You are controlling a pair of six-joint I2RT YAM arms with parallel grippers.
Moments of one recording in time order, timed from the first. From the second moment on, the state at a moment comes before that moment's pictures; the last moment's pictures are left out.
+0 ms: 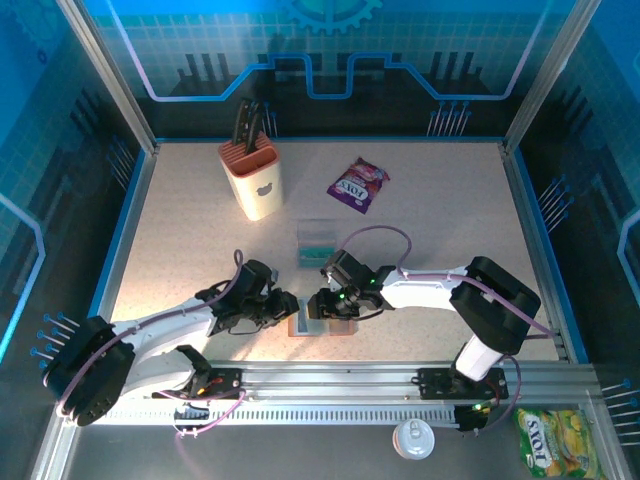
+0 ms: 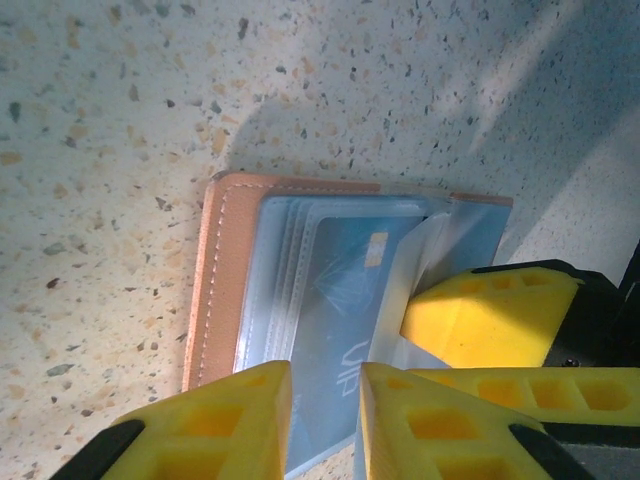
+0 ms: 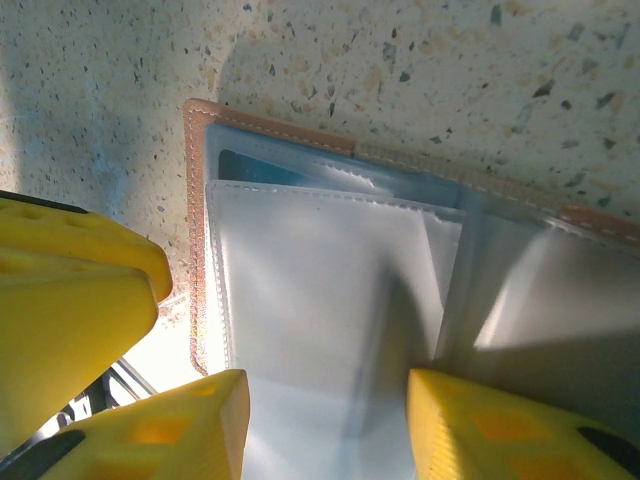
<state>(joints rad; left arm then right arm) -0.63 1.14 0.37 -0.13 0.35 -1.13 0.91 1.65 0.79 -0.17 -0.37 0.88</state>
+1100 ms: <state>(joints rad) -0.64 1.26 0.35 0.07 0.43 -1.20 0.91 1.64 0.76 -0.13 -0.37 0.89</state>
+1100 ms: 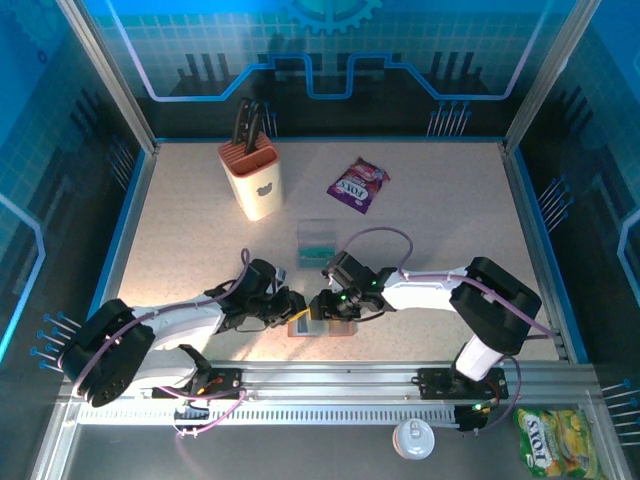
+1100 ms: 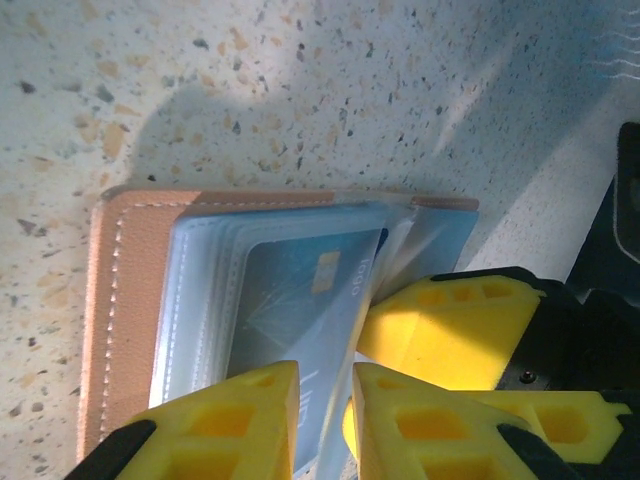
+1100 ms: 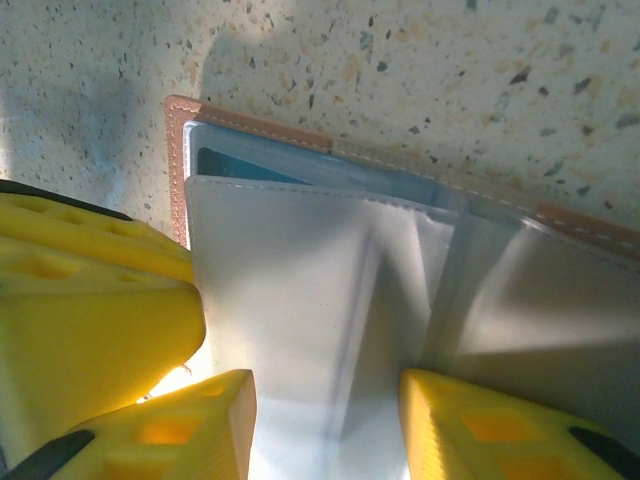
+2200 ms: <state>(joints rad) -0.67 1.26 0.38 0.08 0.43 -1.22 0.86 1.42 0.65 -0.04 -0.39 0.95</state>
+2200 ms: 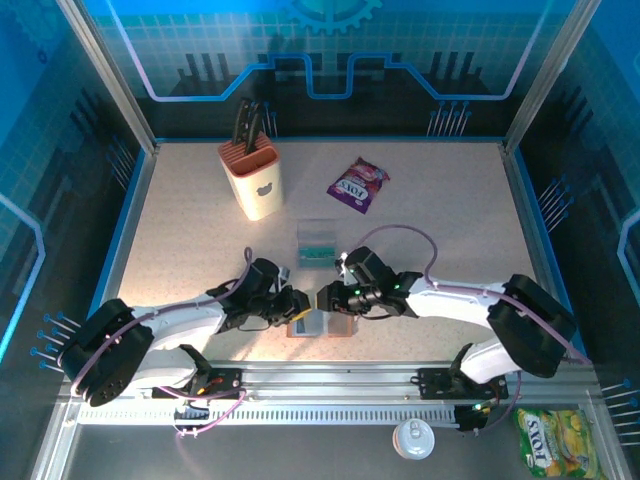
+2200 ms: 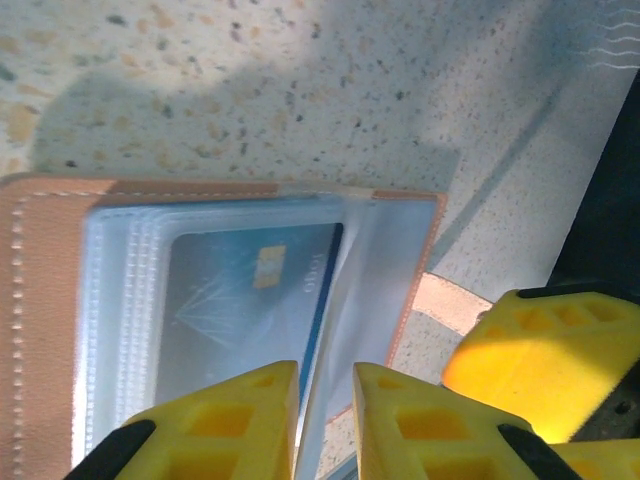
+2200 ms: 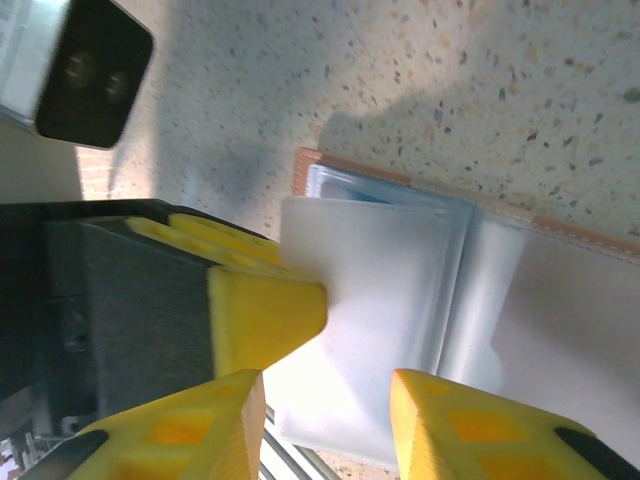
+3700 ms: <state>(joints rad) -0.78 1.50 0.62 0.08 0.39 -1.24 0.65 1.09 0.59 -0.33 -0.43 0.79</state>
